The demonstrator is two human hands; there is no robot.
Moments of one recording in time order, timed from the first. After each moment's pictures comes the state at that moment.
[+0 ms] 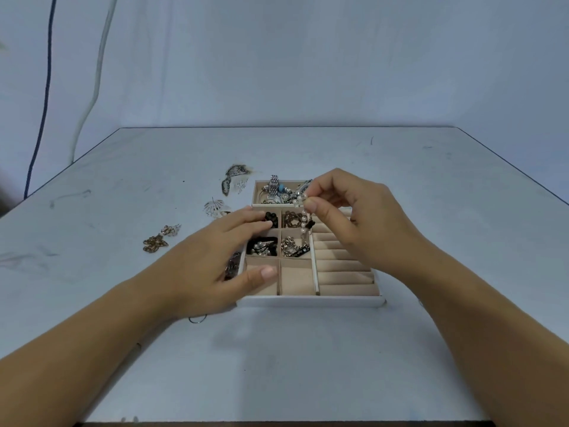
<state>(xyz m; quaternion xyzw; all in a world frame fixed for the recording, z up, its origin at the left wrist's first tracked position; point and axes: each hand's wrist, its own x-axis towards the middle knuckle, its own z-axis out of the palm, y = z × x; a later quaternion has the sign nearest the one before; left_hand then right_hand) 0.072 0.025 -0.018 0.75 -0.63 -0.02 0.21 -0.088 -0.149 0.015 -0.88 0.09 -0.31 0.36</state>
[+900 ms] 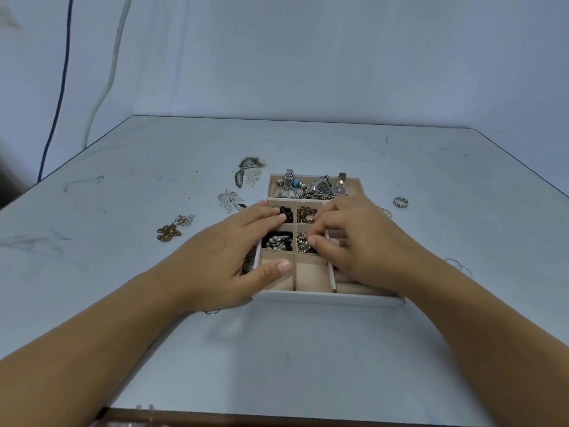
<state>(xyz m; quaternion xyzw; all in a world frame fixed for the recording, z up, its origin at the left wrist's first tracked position) 0.072 0.027 -0.025 0.76 -0.62 -0.01 0.19 -0.076 -0.149 -0.012 -0.96 0.12 -0.17 0.19</state>
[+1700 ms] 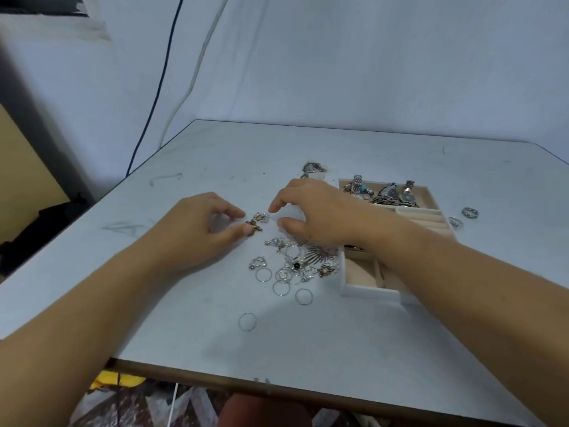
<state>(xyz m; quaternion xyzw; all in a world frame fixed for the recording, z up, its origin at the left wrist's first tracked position) 0.168 0.116 -0.021 0.86 -0.44 0.01 0.27 0.048 -0.077 0.009 -0.99 -0.01 -0.05 0.15</state>
